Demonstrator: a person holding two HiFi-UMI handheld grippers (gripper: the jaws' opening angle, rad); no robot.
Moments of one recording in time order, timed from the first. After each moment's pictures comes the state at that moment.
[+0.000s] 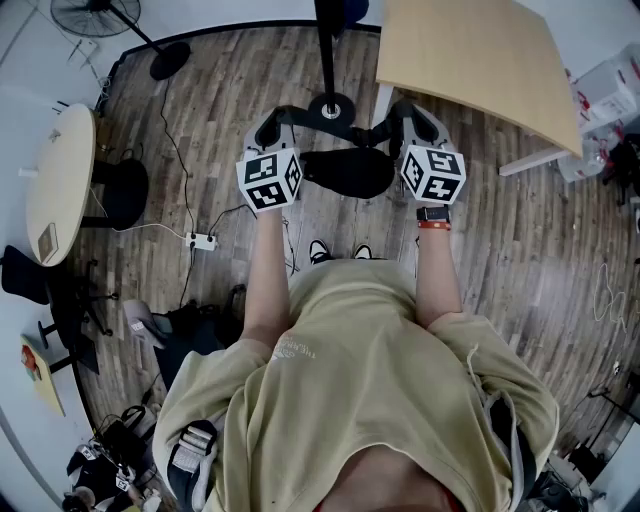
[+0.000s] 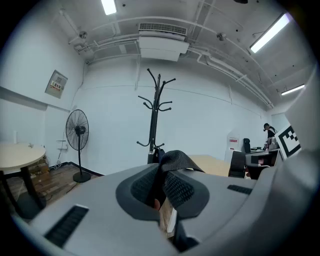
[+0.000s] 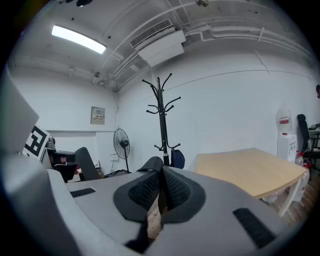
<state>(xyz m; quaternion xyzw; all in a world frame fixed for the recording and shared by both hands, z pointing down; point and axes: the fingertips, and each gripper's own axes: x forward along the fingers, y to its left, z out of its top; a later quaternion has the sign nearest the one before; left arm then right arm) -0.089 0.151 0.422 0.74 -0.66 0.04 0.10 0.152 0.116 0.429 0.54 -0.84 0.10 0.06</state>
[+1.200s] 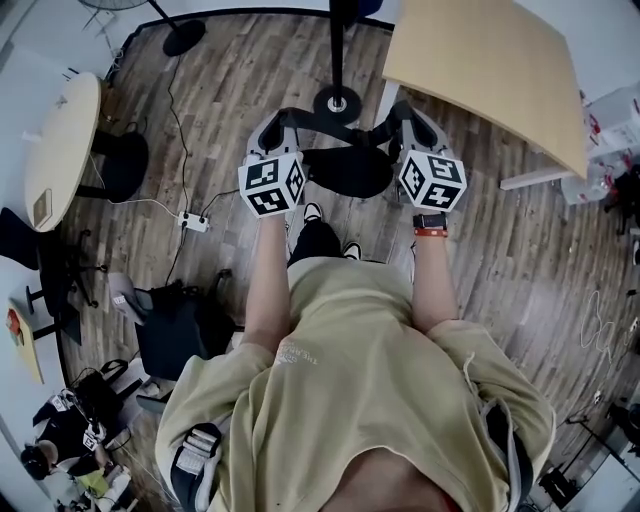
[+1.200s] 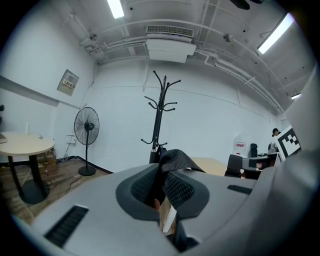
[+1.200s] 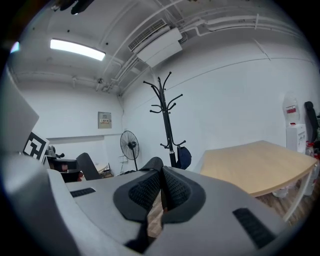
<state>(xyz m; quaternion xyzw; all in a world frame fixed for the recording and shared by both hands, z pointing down) -0.076 0.163 0.441 0.72 -0.68 0.02 0.11 0.149 0.112 0.450 0.50 -0.86 0.12 0.03</state>
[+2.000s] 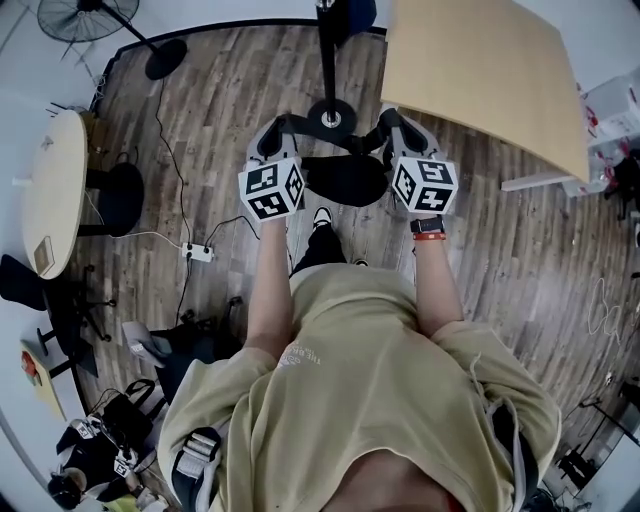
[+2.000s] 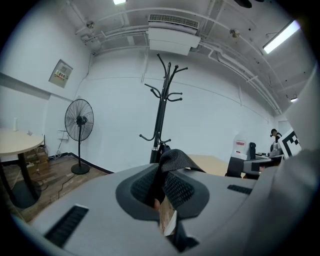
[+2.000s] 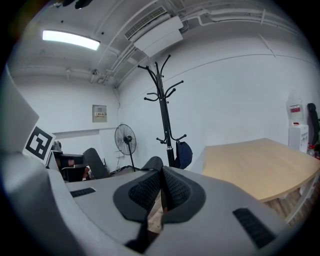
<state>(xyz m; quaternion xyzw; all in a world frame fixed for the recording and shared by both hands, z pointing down) -0.116 0.012 0.457 0.74 -0.66 0.03 0.13 0.101 -0.014 0.468 0.51 -0.85 0.13 0.06</state>
